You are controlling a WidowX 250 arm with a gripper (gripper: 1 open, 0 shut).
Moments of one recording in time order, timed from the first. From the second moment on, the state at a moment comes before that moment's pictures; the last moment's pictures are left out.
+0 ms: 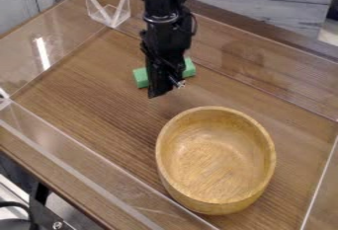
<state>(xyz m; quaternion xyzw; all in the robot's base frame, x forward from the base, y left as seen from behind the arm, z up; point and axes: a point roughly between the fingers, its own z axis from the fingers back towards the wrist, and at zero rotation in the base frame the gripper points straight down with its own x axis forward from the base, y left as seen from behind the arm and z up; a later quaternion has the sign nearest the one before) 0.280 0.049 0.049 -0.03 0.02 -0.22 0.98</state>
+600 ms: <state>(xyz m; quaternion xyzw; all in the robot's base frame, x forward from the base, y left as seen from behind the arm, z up) 0.255 0.027 0.101 -0.01 -0.01 -0.20 0.98</state>
